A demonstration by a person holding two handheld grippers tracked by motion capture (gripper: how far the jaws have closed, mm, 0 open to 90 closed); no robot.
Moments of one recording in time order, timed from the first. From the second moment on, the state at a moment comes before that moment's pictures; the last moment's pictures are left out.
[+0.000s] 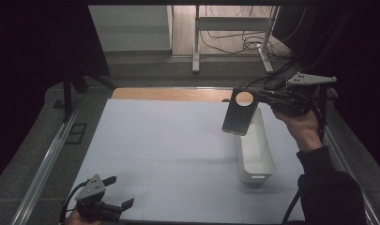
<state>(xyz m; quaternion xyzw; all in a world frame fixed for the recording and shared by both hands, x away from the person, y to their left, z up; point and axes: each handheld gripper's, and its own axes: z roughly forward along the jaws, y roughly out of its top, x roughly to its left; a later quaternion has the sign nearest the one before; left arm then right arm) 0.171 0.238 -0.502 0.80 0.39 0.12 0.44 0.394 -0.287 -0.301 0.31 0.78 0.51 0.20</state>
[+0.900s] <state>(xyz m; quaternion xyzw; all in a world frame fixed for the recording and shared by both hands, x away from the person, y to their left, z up) 0.172 0.237 -0.503 0.80 0.40 0.12 0.44 0.444 -0.324 -0.299 0.32 0.78 0.48 0.24</state>
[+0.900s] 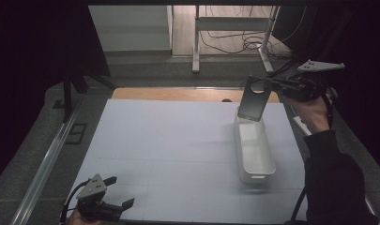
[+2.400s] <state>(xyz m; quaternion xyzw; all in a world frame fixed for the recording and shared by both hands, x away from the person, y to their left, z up) 0.174 0.235 -0.503 0.80 0.40 0.11 0.42 0.500 -0.332 -0.370 0.28 0.81 0.46 0.25</state>
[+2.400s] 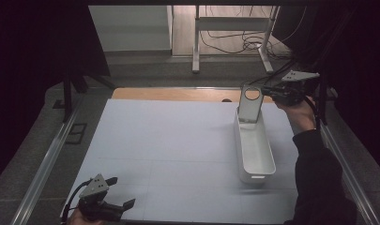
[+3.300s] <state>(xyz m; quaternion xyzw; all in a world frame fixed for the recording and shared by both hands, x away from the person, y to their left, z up) 0.174 0.234 -0.503 0.81 0.40 0.11 0.42 0.511 -0.335 -0.402 0.26 0.82 0.45 0.25</state>
